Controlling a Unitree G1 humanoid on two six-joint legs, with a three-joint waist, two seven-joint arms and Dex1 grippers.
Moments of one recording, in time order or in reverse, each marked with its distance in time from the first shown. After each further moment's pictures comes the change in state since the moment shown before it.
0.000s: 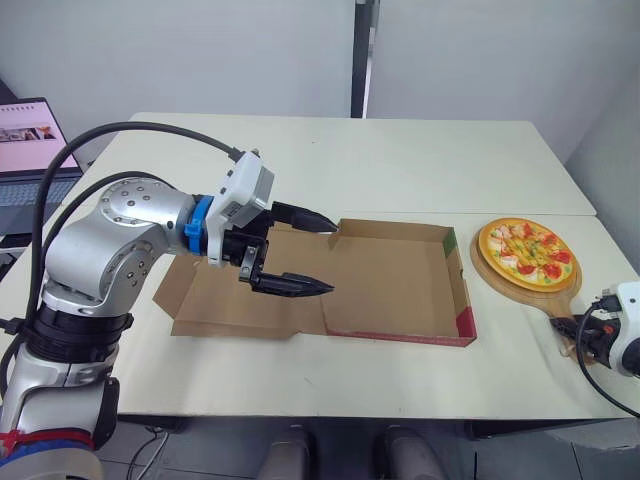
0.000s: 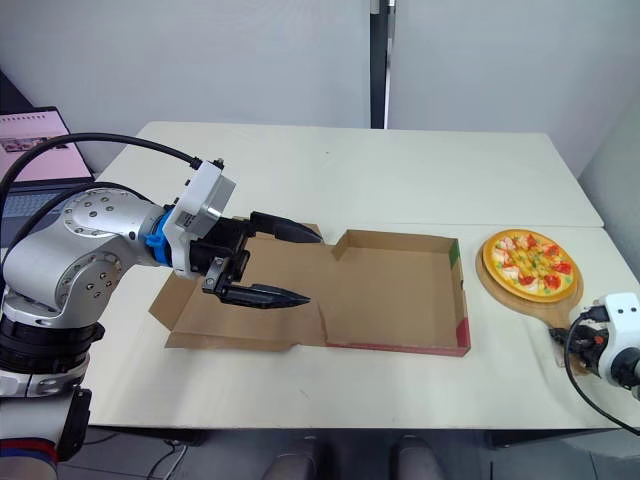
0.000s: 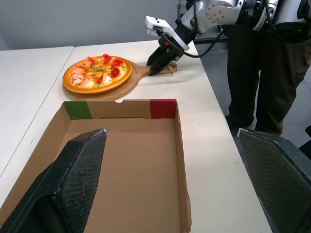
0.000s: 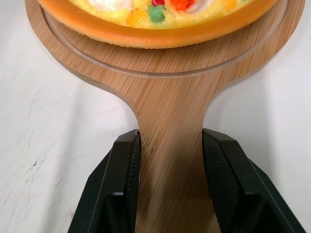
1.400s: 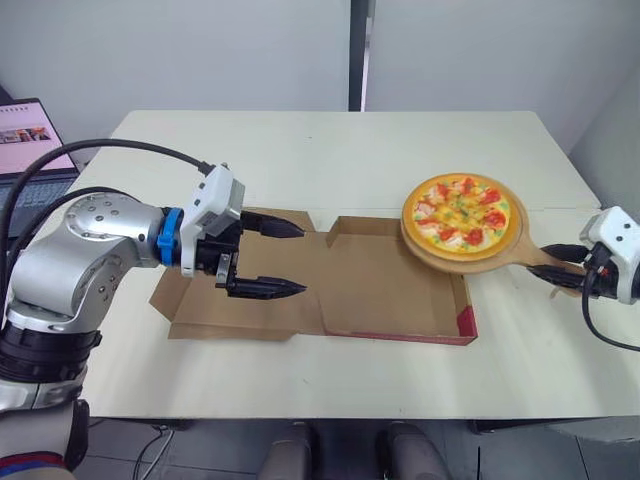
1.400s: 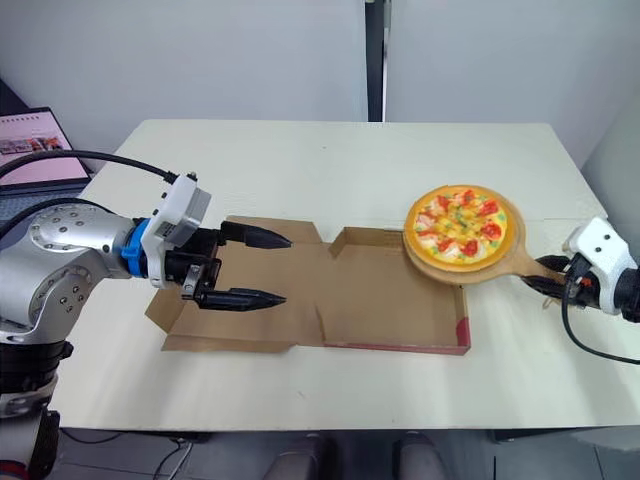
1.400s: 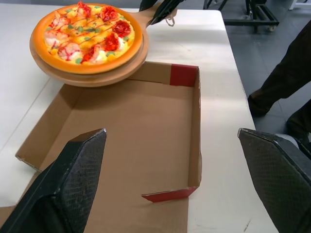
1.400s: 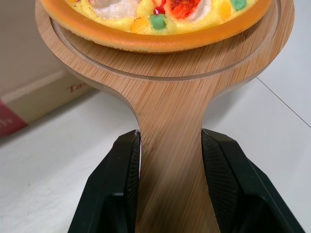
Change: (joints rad) left arm 0.141 0.104 0.067 -0.018 0.021 -0.012 0.017; right arm -0.280 -0.297 0.240 0.040 -0.084 -0.356 0.410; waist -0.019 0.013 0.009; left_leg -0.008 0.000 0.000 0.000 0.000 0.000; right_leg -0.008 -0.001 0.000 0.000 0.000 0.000
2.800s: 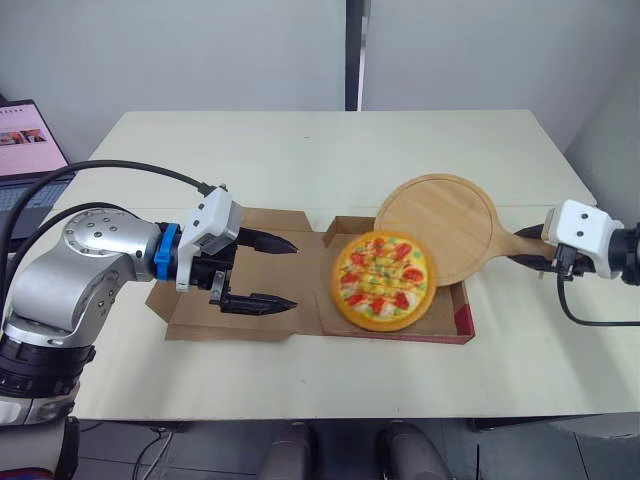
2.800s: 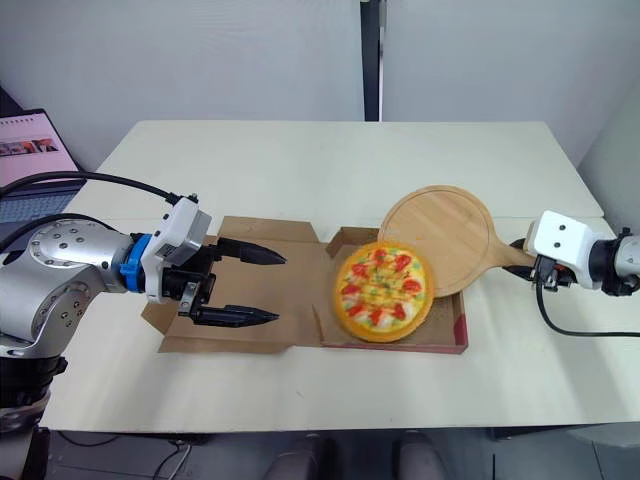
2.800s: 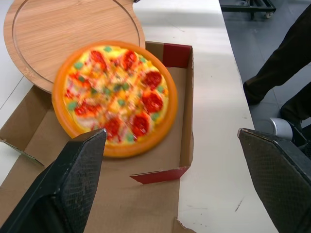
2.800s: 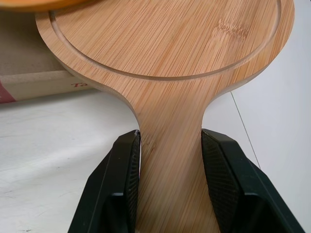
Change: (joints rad) left arm 0.065 0.019 0.005 -0.002 0.039 -0.049 -0.037; right arm -0.199 -0.025 0.158 0.003 -0.191 -0.180 0.072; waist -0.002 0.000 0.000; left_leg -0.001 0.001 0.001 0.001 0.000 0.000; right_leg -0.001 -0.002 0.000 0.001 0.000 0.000
